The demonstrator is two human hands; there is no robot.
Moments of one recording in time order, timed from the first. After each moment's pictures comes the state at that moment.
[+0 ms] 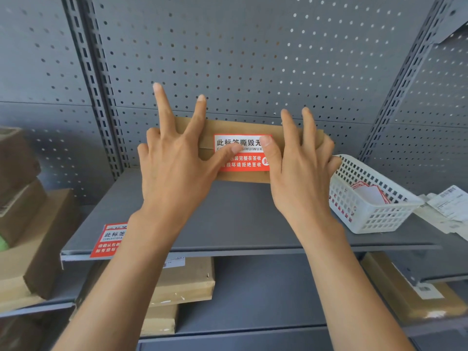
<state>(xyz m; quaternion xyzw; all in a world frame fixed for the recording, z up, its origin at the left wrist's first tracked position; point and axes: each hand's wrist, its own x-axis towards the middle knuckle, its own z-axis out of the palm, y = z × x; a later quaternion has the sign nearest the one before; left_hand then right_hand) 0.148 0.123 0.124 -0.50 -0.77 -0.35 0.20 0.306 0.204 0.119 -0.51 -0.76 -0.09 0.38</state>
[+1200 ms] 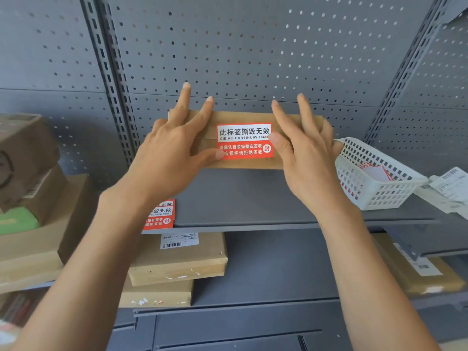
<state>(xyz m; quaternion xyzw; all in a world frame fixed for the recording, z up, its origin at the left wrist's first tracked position) 0.103 0.086 0.127 -0.63 -0.72 -0.29 0.08 0.313 0.184 0.118 -0.44 -0.82 -0.02 0.36</state>
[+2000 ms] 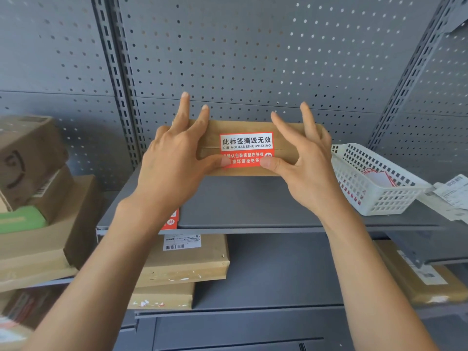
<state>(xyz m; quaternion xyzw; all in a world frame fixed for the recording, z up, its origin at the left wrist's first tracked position) 0.117 0.081 0.121 -0.57 -0.75 -0.32 0.11 0.316 0.184 0.116 -0.39 -0.83 0.14 0.38</state>
